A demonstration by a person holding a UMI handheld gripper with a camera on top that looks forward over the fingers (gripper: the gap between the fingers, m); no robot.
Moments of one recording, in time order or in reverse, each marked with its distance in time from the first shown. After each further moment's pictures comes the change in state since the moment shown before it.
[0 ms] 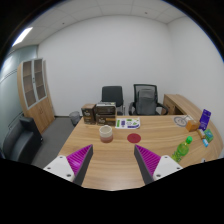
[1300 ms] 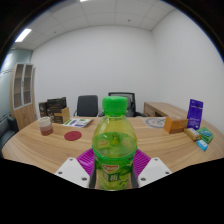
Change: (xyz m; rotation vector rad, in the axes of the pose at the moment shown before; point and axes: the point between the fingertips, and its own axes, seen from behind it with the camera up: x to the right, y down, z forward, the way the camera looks) arm 0.312 0.091 0.139 0.223 0.104 -0.025
